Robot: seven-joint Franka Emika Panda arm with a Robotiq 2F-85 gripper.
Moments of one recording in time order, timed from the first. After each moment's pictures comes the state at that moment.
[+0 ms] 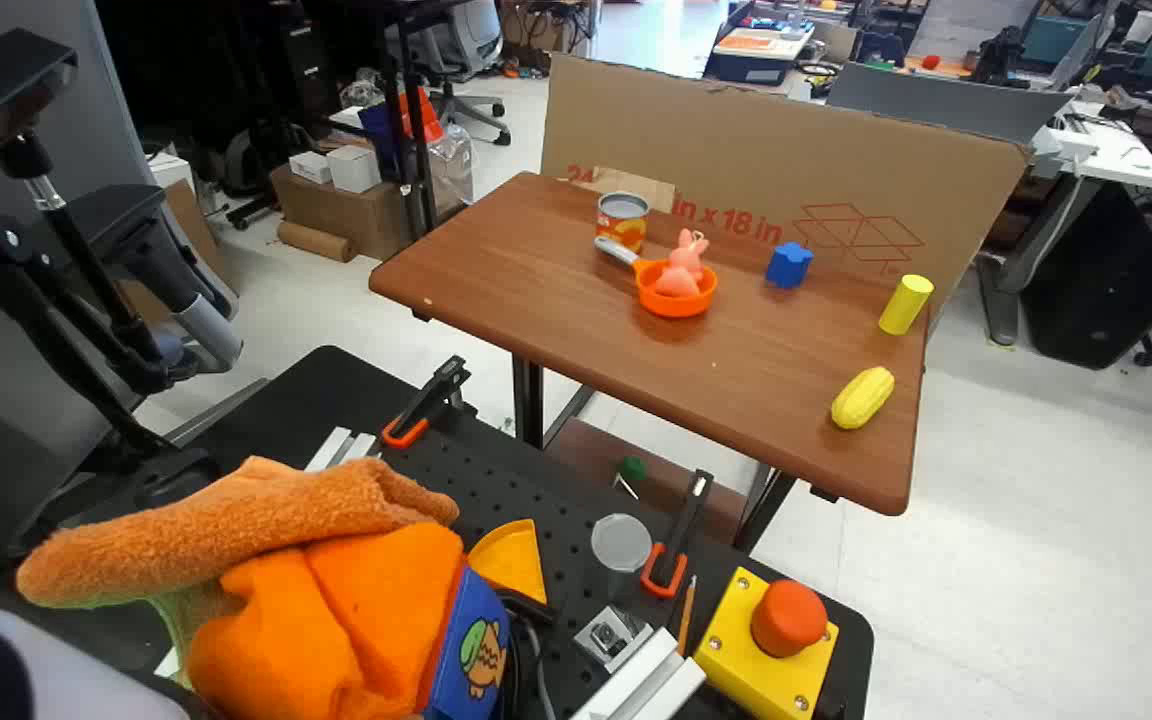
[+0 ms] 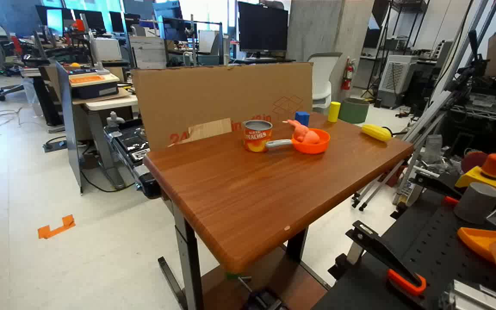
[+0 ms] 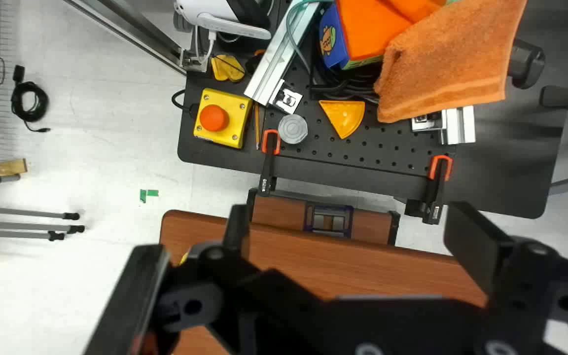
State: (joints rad) arm 0.00 -0.61 -0.02 -2.32 -0.16 1.48 -0.20
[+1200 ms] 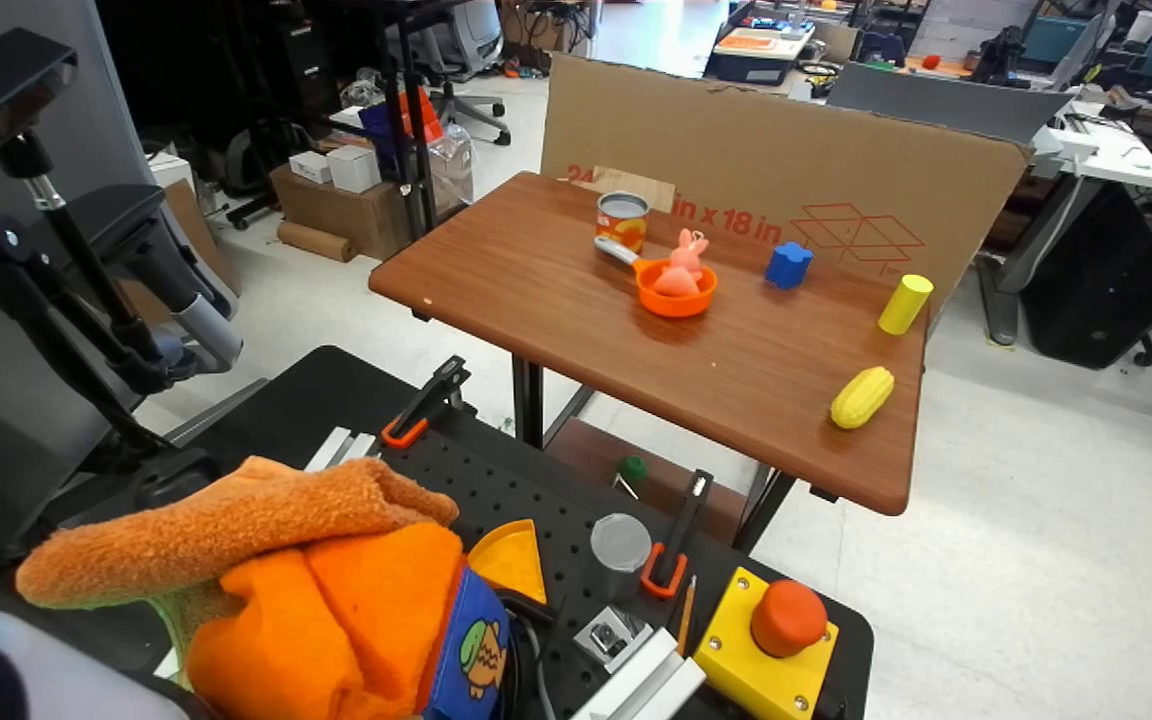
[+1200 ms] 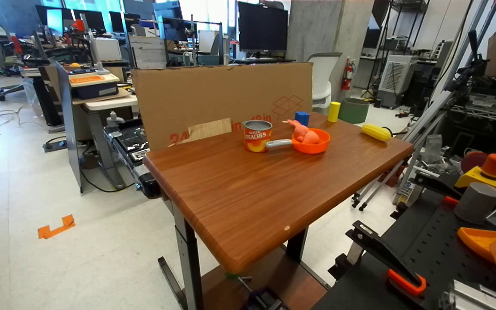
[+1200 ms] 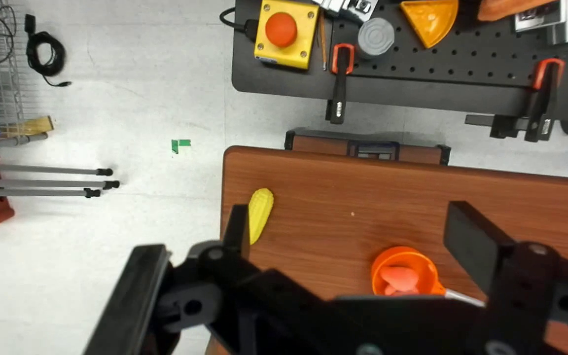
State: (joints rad) arm -0.04 -0.43 -0.17 -2.32 -0.23 1.81 -0.26
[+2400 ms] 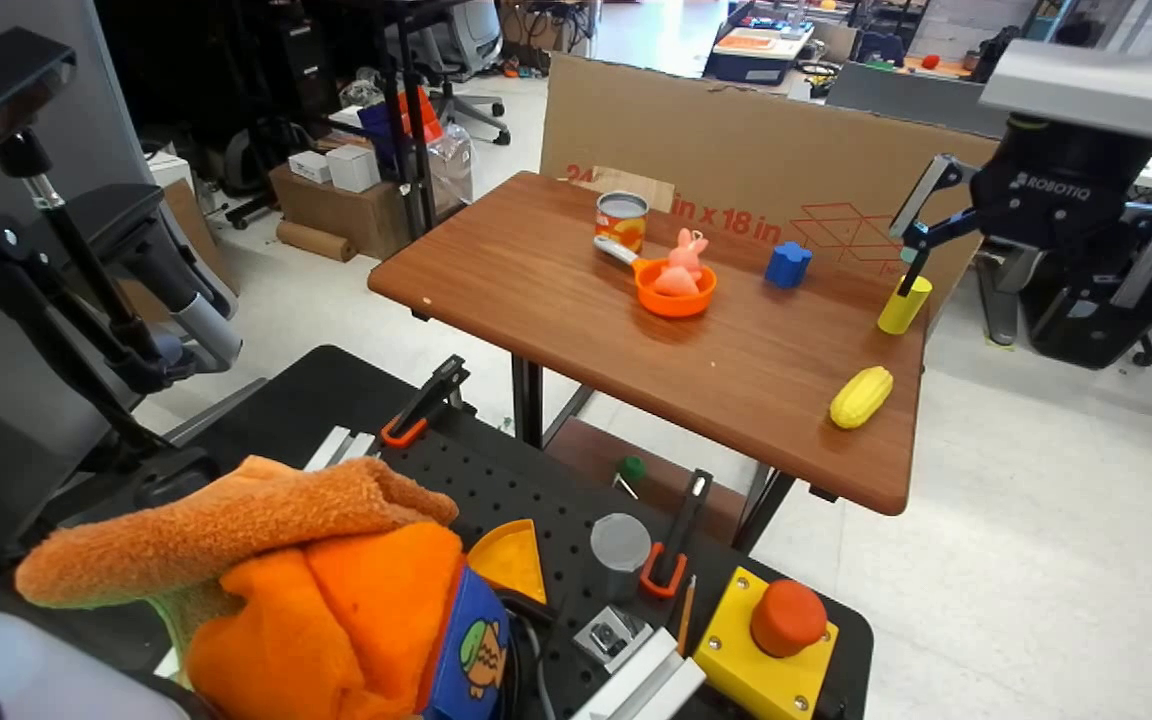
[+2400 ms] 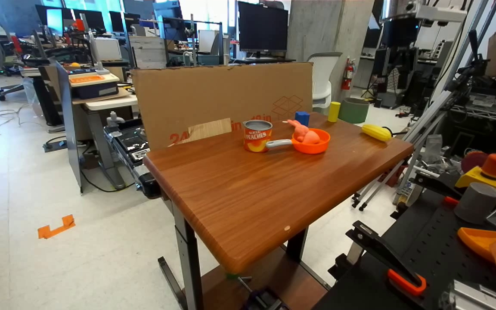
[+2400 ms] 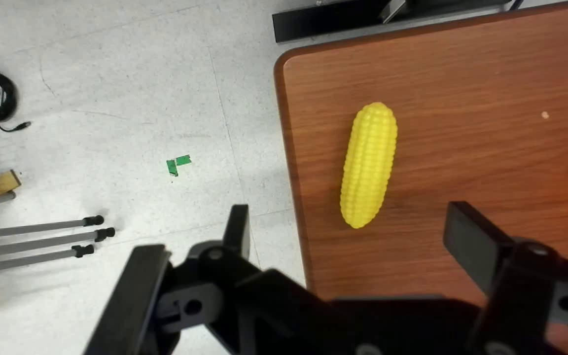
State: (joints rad) arm -0.21 0.38 -0.21 -1.94 -0.04 2.16 -0.28
